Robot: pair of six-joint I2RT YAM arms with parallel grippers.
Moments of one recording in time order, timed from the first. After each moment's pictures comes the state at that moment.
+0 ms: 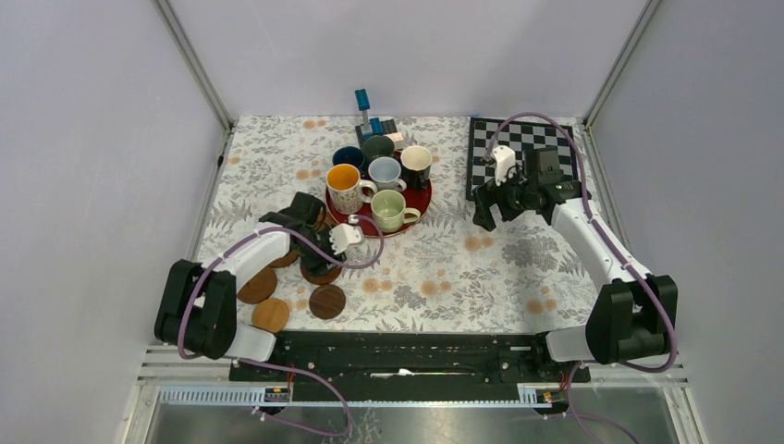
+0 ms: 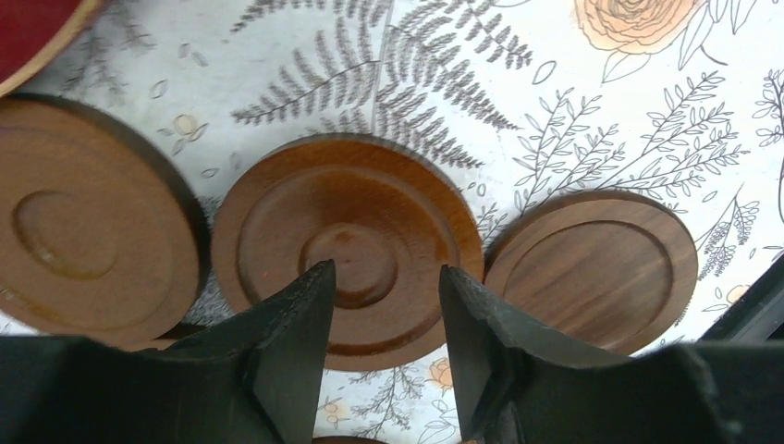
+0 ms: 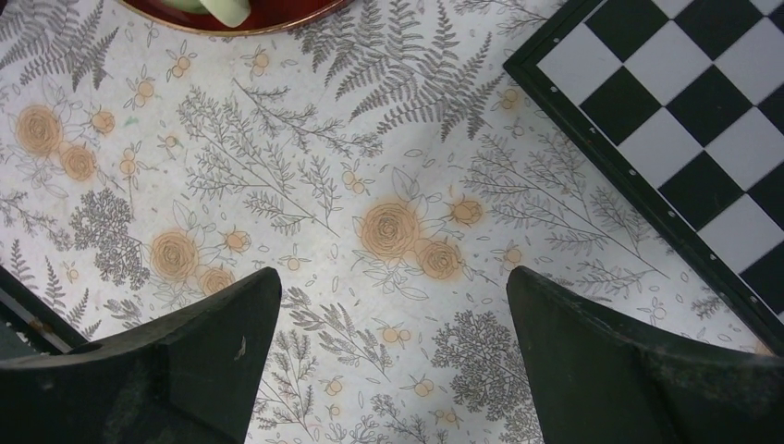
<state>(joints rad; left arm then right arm) -0.29 1.40 0.80 -0.66 0.32 0.87 0.16 1.39 1.08 -0.60 -0.44 -0.33</state>
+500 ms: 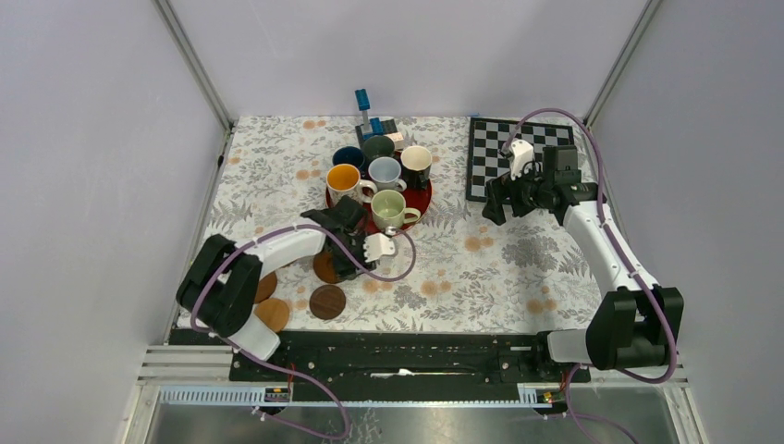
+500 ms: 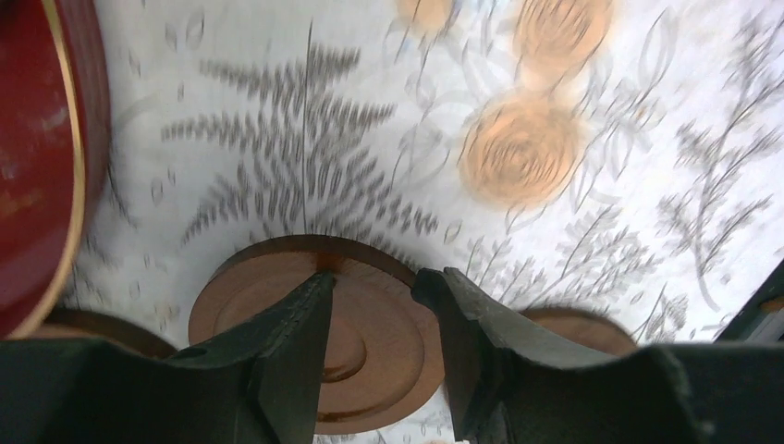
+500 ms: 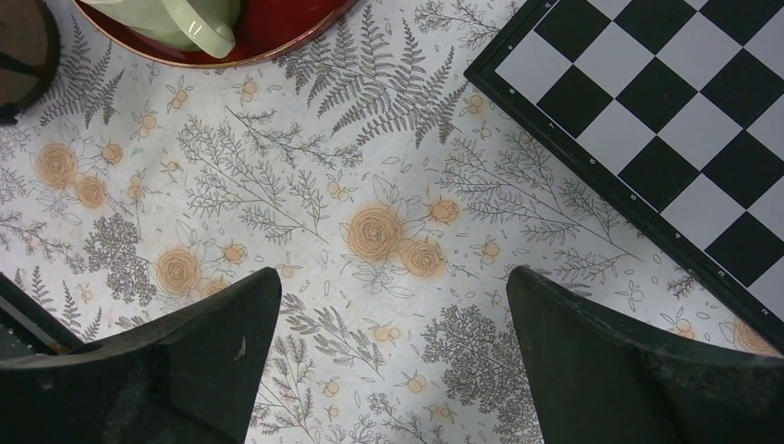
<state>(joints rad) -0.54 1.55 0.87 -0.62 0.26 0.81 0.07 1.34 1.08 -0.59 -0.49 -0.30</state>
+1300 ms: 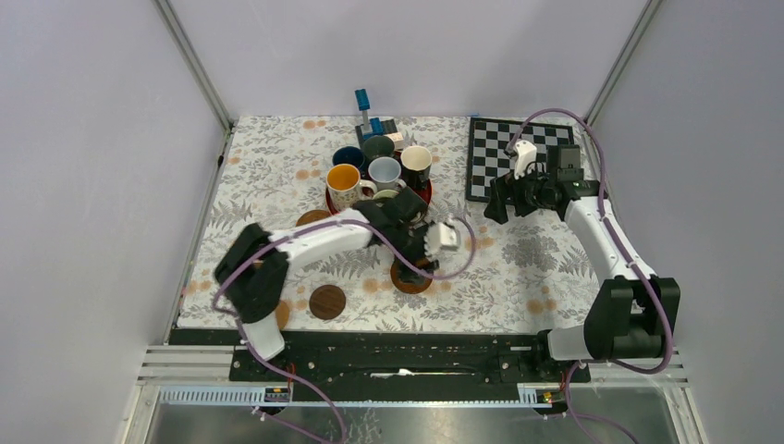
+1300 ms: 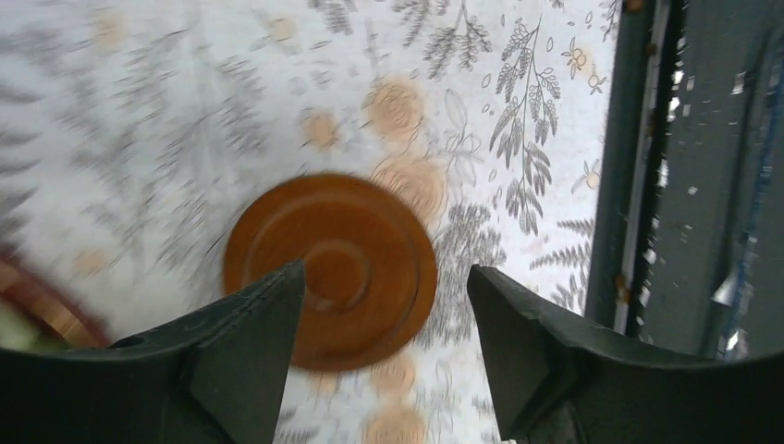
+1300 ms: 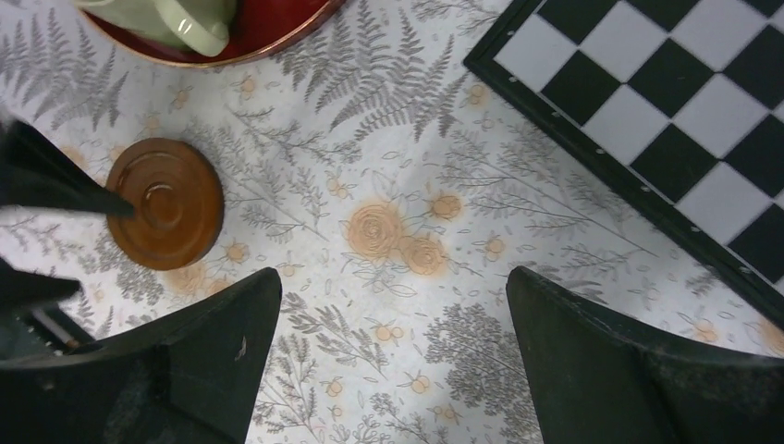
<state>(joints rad) -0.90 1.81 1.27 -0.58 0.47 0.55 0.02 1.38 1.09 -0.59 -0.52 -0.30</state>
